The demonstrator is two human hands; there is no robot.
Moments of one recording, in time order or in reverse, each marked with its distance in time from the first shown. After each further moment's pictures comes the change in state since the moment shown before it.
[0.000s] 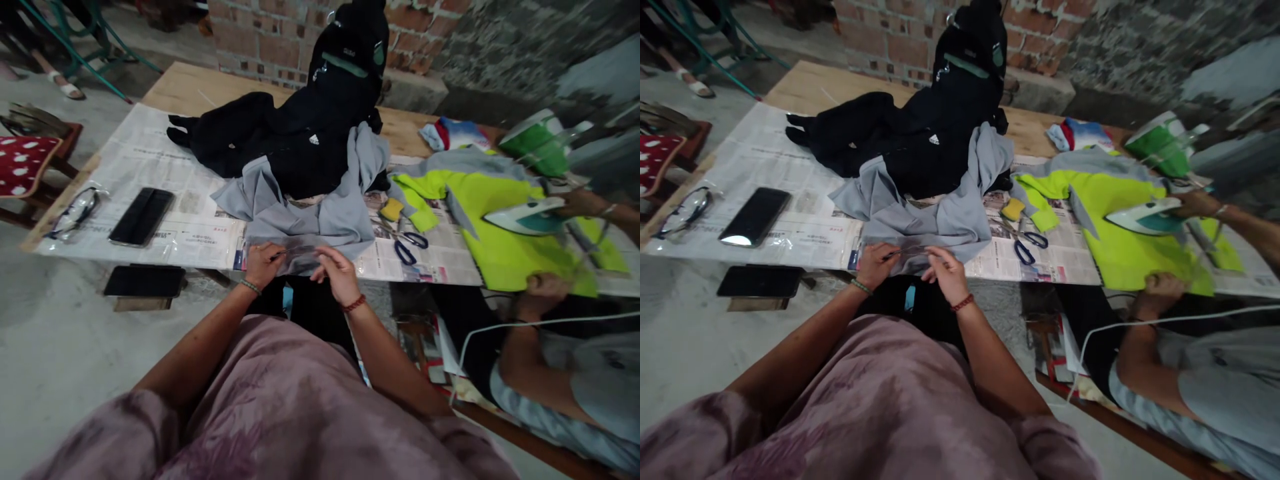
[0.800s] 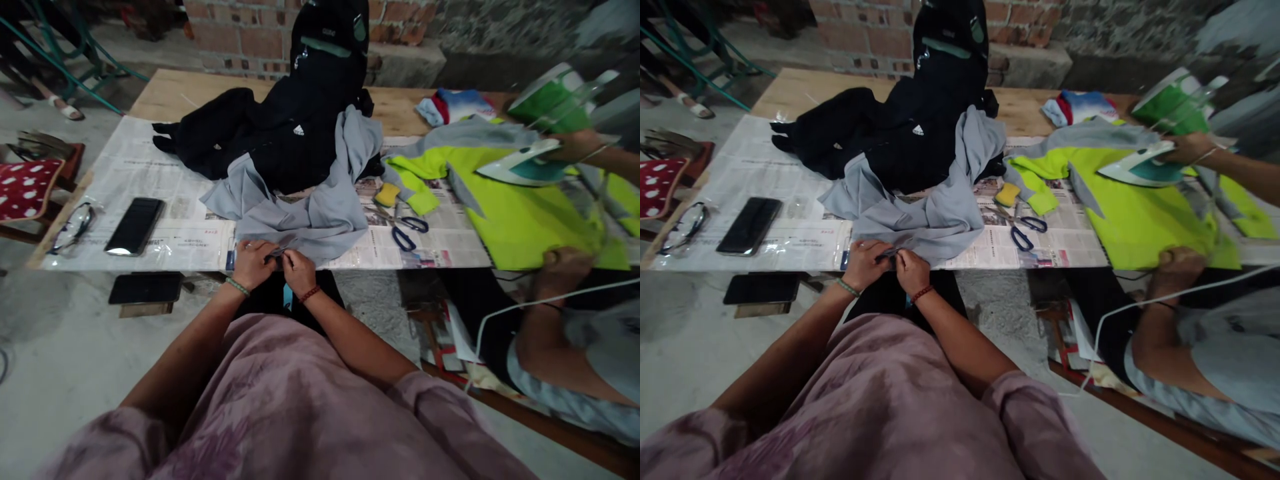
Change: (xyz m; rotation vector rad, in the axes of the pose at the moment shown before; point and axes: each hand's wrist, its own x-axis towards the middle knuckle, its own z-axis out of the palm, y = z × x) left_hand 0.004 0.023 -0.022 0.242 -0.166 0.115; right_hand 0.012 0.033 0.059 -0.624 0.052 -0.315
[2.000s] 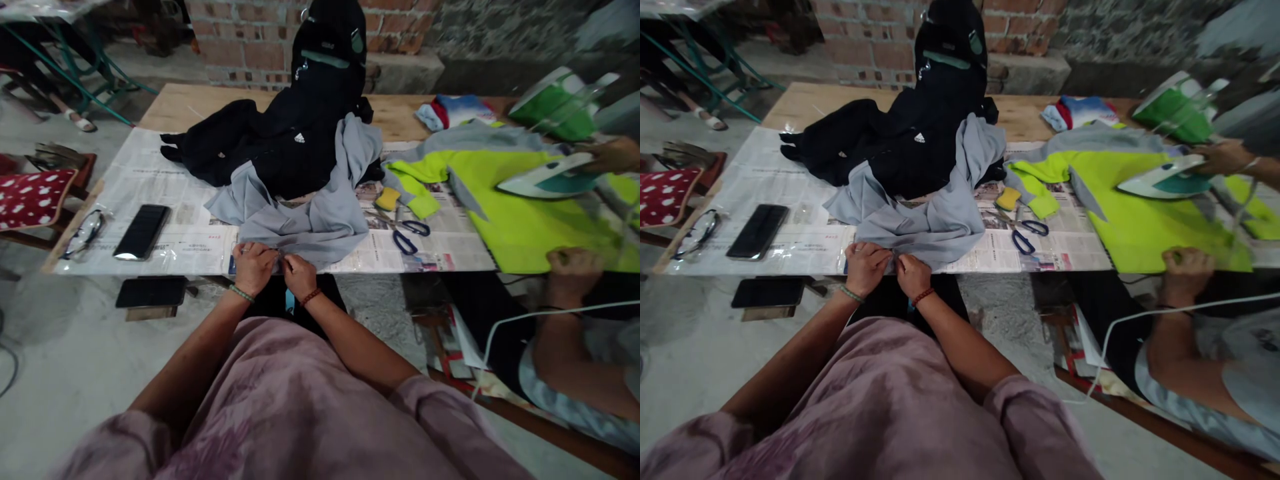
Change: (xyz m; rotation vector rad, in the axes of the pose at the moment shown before) left_hand -0.005 0.005 -0.002 0.160 0.158 -0.021; right_hand 0.001 -0.003 -0.001 -0.083 -0.049 -0.029
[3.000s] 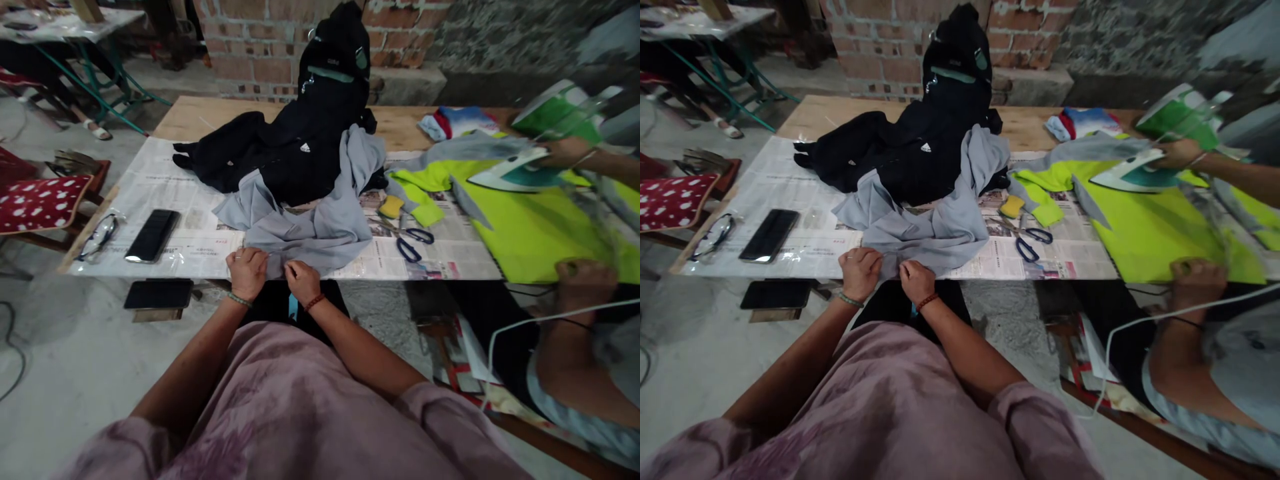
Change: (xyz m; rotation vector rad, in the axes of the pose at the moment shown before) left_hand -0.008 -0.015 -0.009 0.025 0.092 -0.099; right_hand -0.001 -0.001 0.001 0.028 -0.004 -0.002
